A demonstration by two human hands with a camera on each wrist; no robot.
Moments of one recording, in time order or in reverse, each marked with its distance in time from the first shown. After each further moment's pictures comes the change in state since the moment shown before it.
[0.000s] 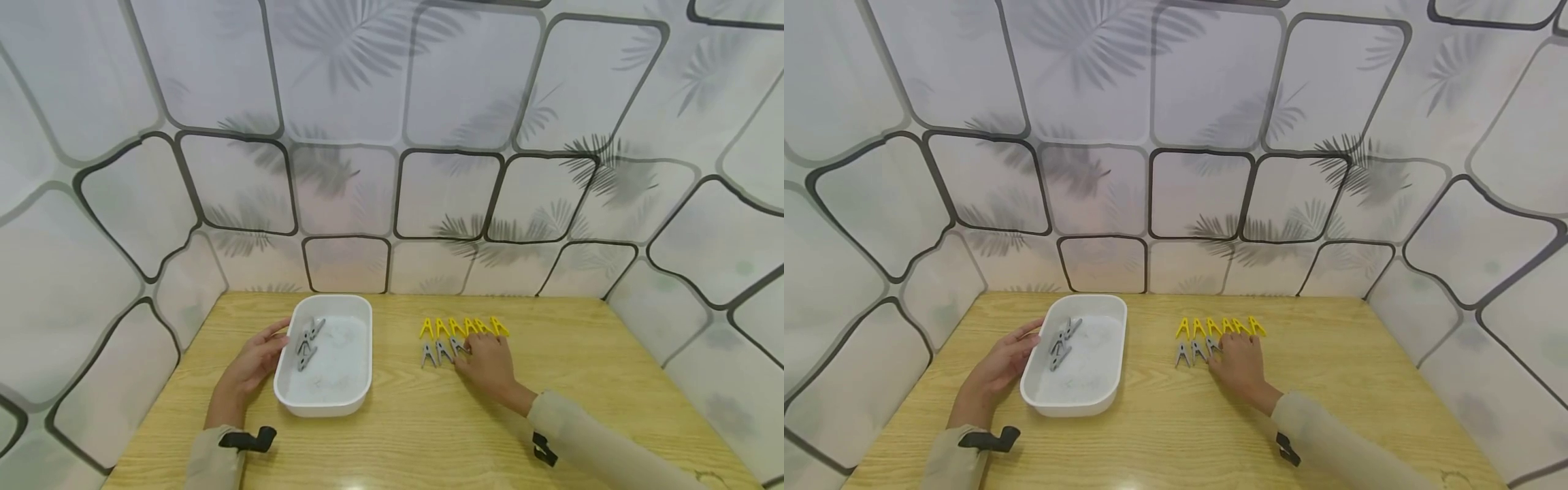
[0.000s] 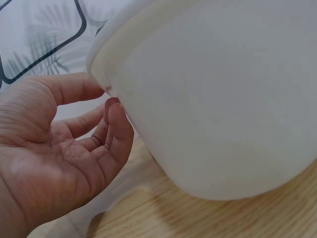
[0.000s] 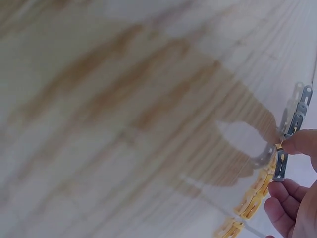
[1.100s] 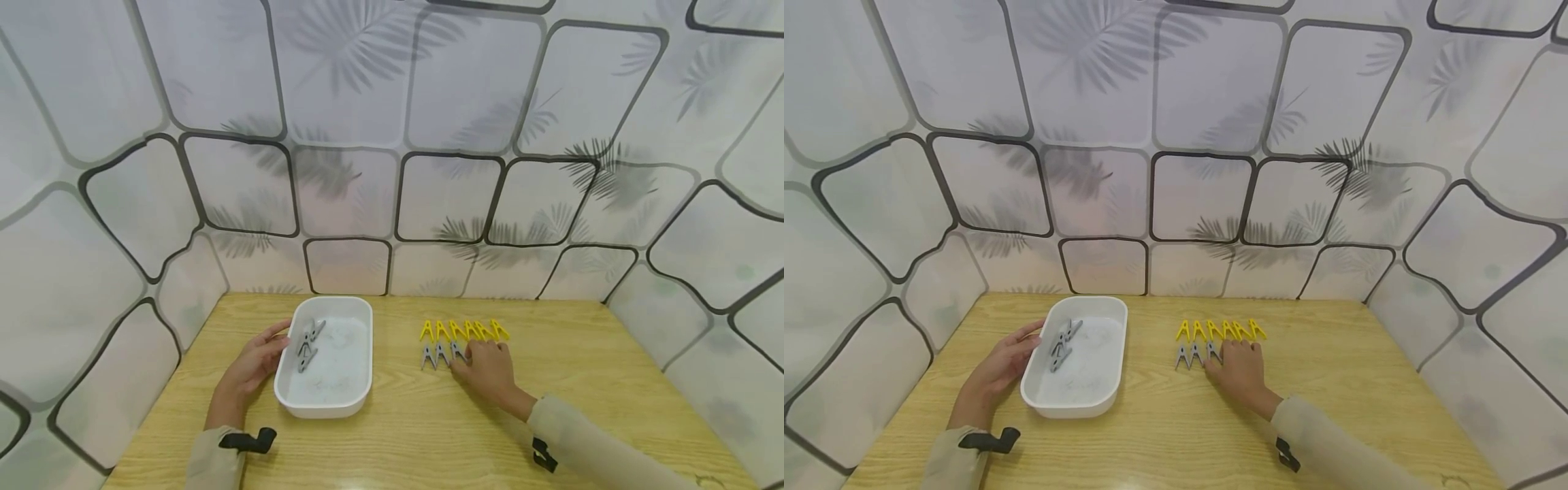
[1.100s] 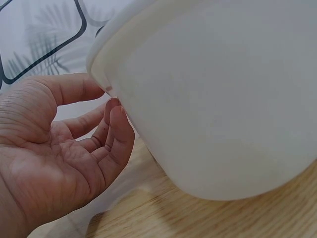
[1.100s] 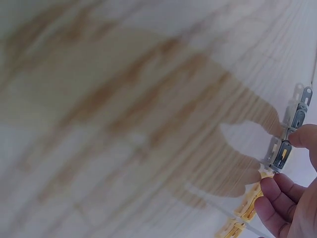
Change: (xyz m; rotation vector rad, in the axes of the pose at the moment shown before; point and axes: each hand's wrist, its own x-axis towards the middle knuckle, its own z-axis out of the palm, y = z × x) left_hand -0.001 -0.001 0.001 -0.003 0.016 0.005; right_hand -0.001 -0.004 -0.003 0.068 -0.075 0.066
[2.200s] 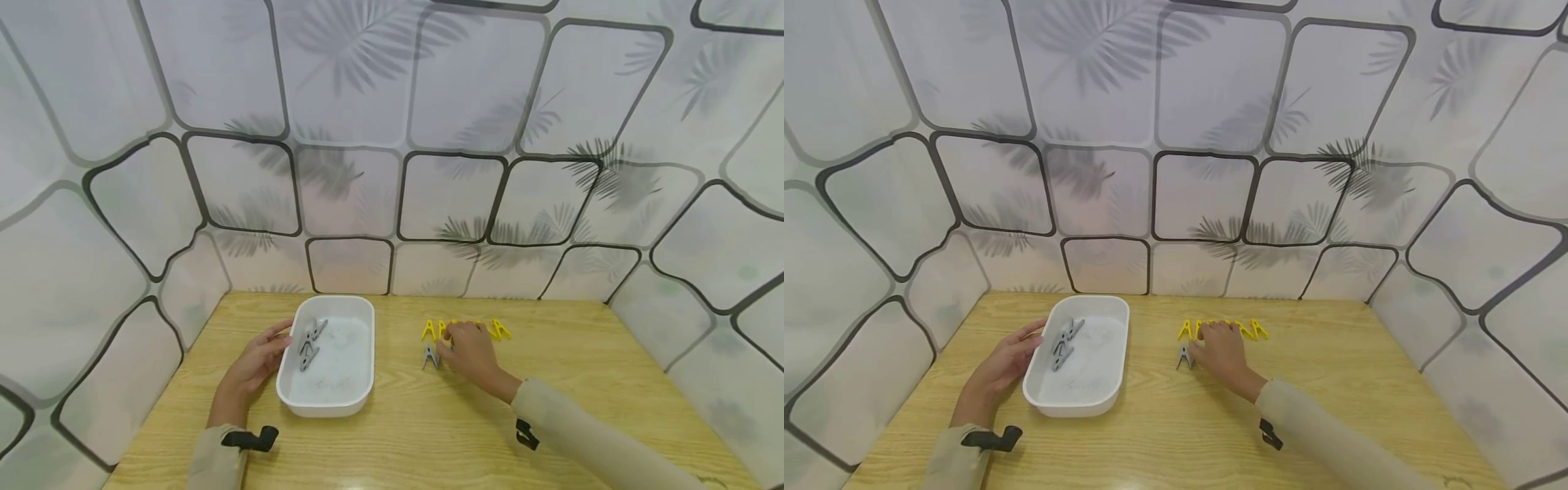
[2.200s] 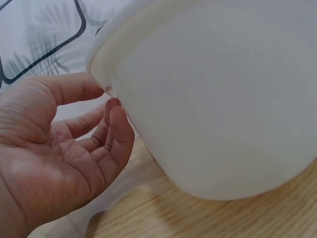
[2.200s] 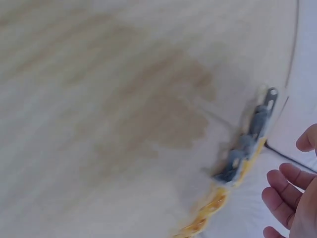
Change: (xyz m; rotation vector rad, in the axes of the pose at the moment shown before) left_hand 0.001 0.000 0.000 -0.002 0.006 -0.010; right_hand 0.030 -0.030 -0.005 0.003 0.150 -0.231
